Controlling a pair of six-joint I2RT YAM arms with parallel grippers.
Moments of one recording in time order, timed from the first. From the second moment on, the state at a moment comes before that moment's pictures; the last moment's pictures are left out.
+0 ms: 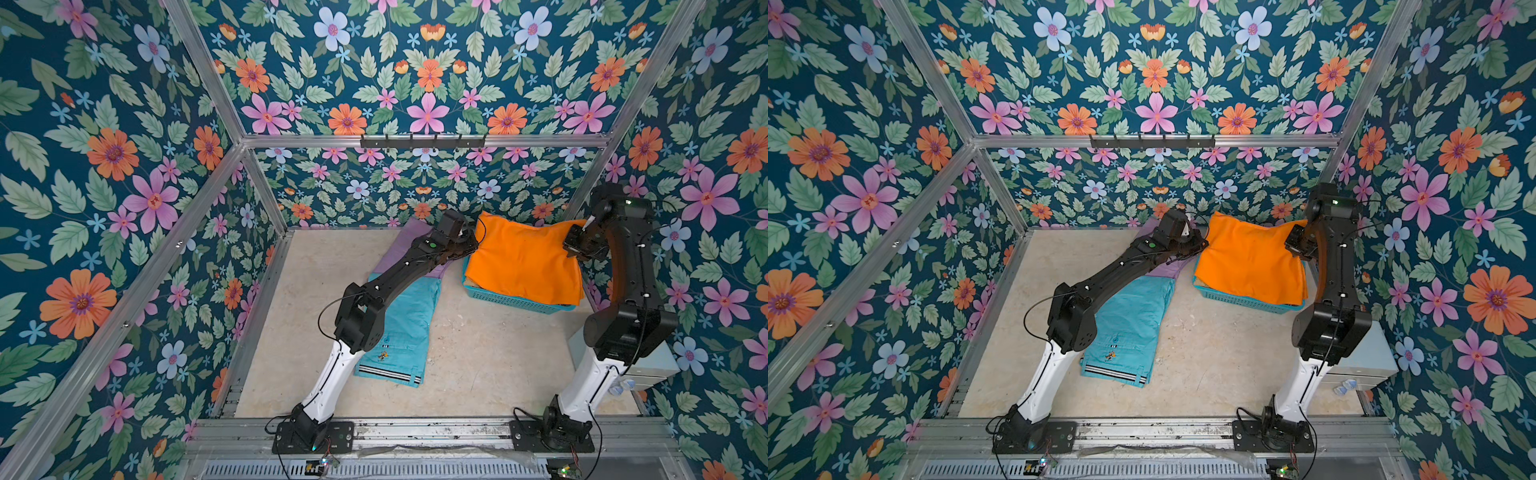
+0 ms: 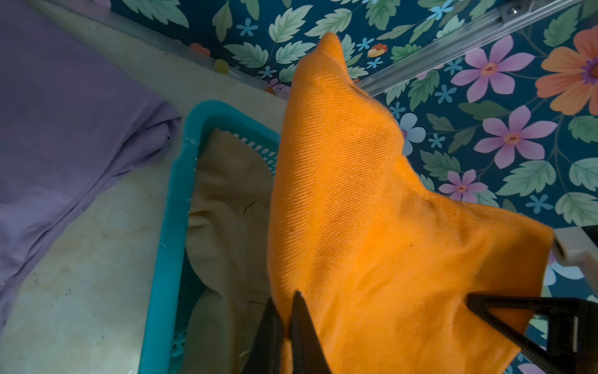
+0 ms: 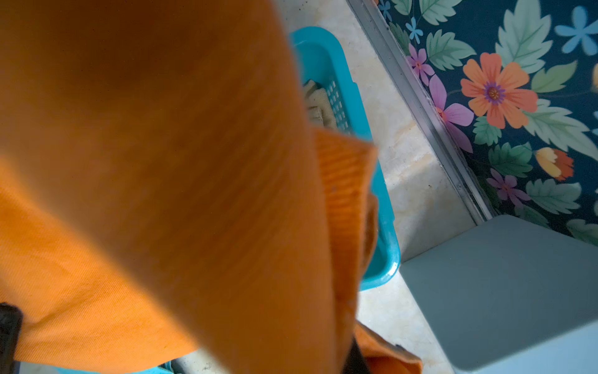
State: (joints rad) left arm -0.75 2.39 2.27 -0.39 0.20 -0.91; right arm -0.19 1.95 2.22 -1.51 0.02 0.37
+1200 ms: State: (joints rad) left arm -0.66 2.03 1.72 -0.40 0.09 -0.78; right arm 0.00 2.00 1.99 -1.38 -0.09 0.34
